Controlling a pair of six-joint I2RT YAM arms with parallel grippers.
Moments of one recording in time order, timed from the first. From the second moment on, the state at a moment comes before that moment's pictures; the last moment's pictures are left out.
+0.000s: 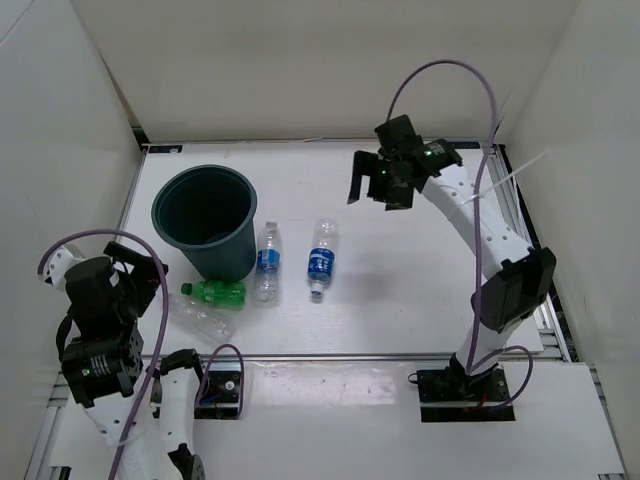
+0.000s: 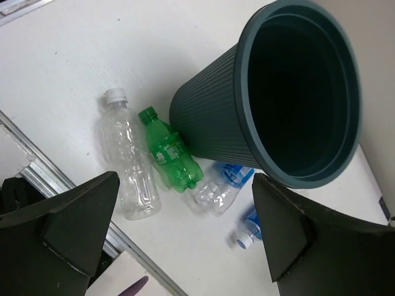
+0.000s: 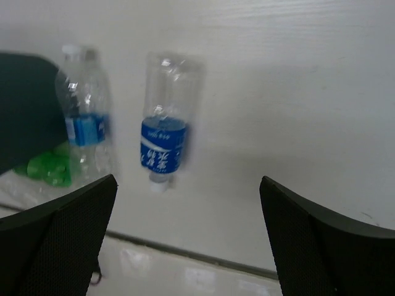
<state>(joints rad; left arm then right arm) 0.28 0.58 1.33 -1.31 -0.17 -0.72 0.50 1.71 1.84 -1.09 0.02 0.56</state>
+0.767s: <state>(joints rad) 0.27 0.52 1.23 -1.26 -0.28 -0.72 0.56 2.20 1.89 -0.94 -0.51 0.49</state>
